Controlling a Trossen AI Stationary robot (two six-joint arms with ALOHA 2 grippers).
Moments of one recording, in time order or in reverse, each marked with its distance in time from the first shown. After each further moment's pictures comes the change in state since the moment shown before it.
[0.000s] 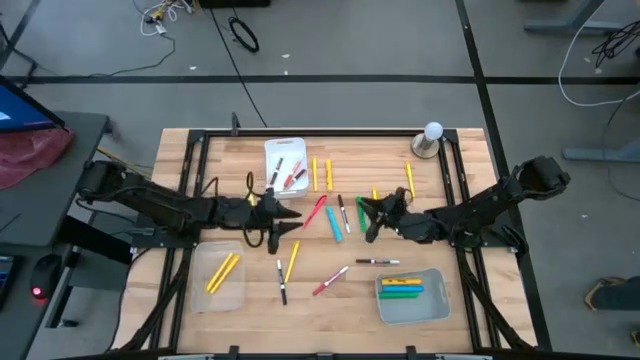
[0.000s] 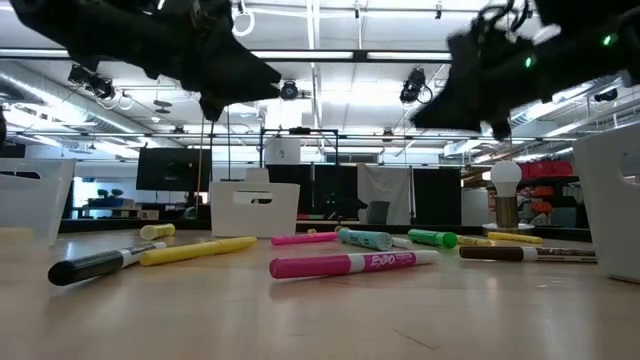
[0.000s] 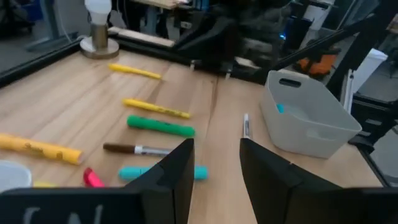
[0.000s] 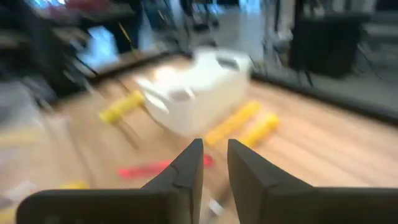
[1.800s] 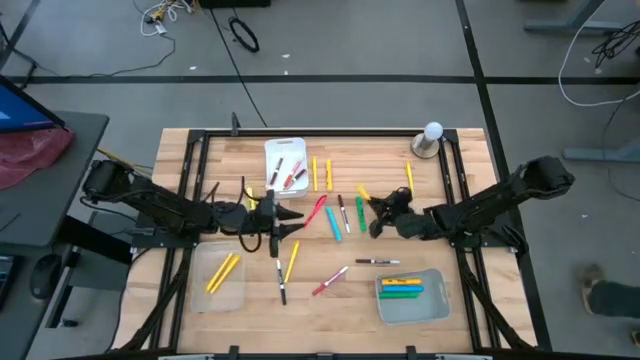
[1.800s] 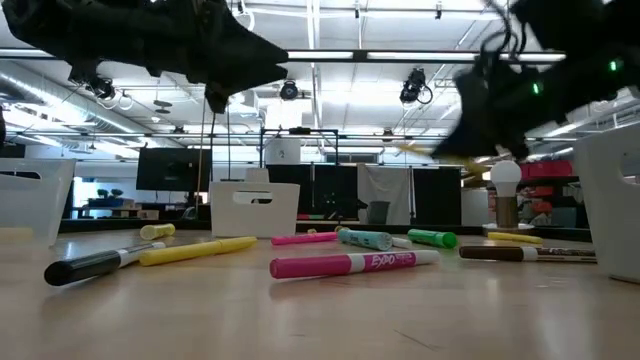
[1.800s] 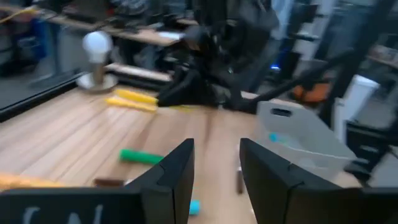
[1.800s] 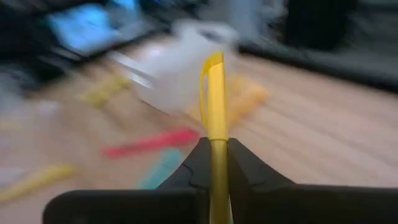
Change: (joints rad) left arm -0.042 0.085 -0.029 0.279 -0.048 0.067; right arm -0.024 -0.044 -0.034 -0.155 -0.022 0.154
